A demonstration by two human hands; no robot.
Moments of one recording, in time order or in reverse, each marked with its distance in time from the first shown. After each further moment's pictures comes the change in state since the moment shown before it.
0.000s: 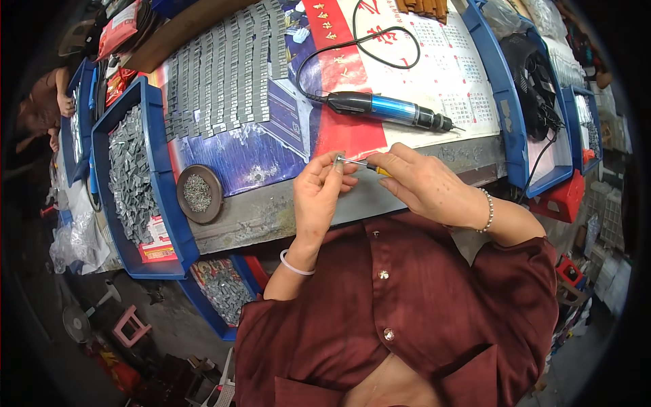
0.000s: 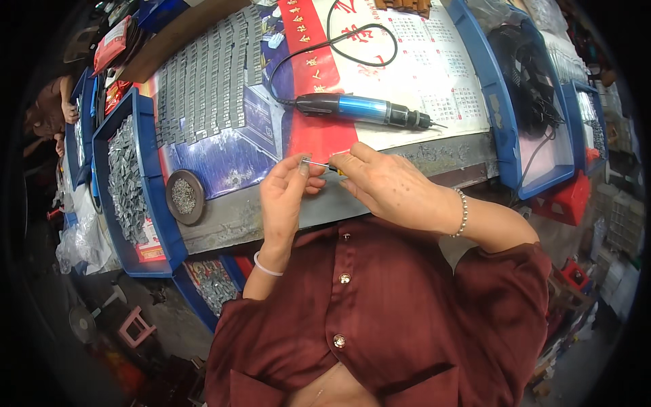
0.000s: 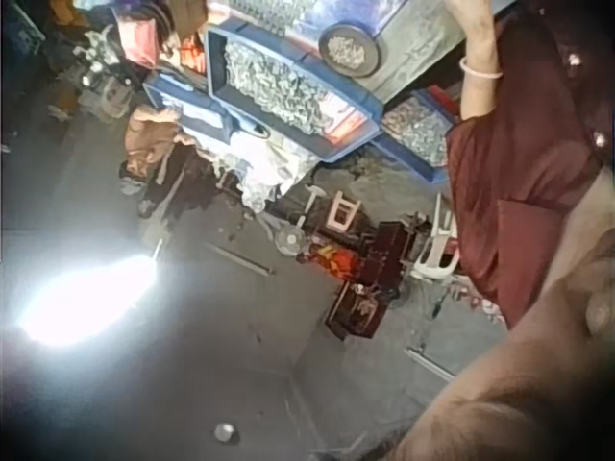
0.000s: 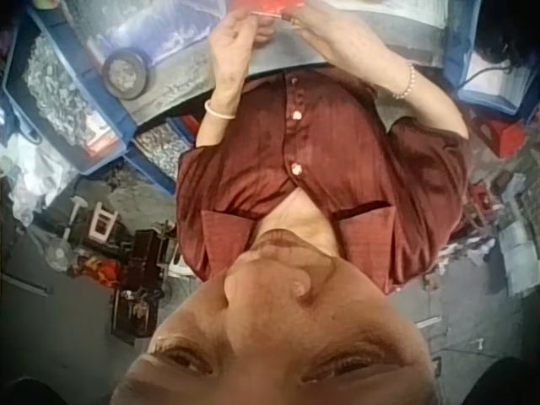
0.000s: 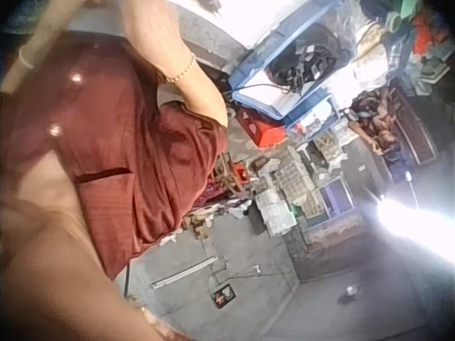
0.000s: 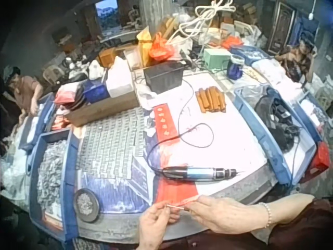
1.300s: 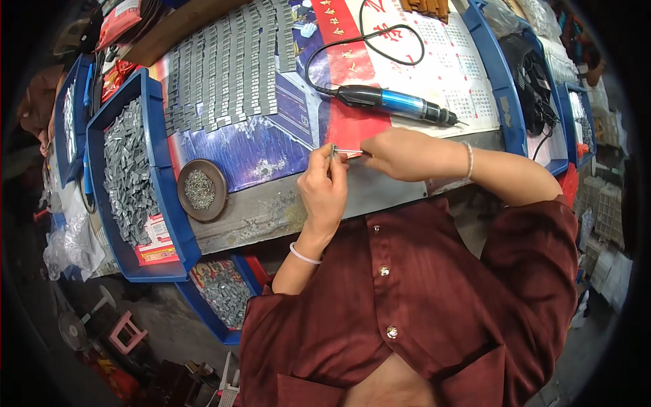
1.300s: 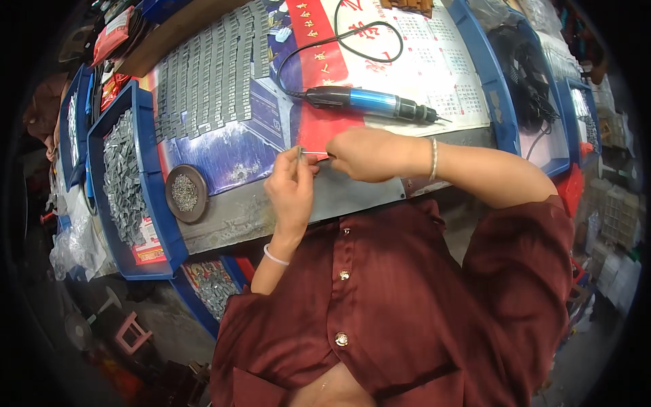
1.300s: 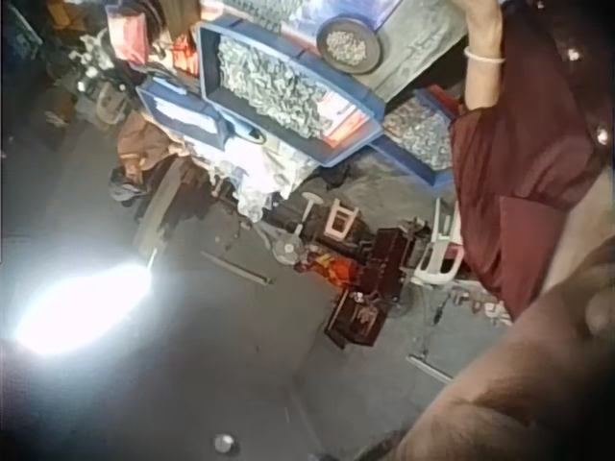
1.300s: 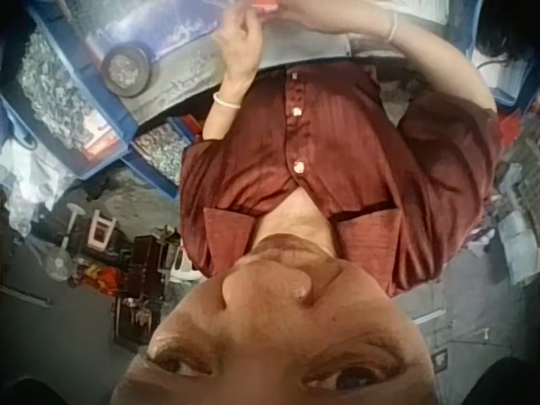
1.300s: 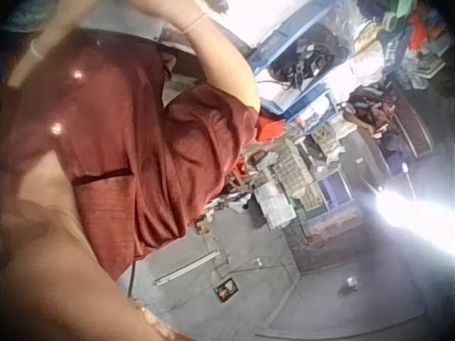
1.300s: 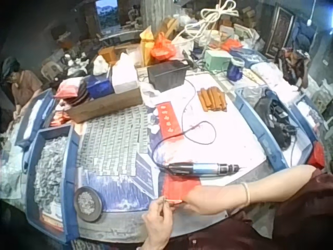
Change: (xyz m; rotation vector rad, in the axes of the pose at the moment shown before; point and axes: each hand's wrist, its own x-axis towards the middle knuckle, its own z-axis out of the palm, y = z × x) left_hand 0.007 -0.023 -0.010 0.516 0.214 0.424; right_hand 0.063 0.011 0.010 0.407 -0.598 0.467
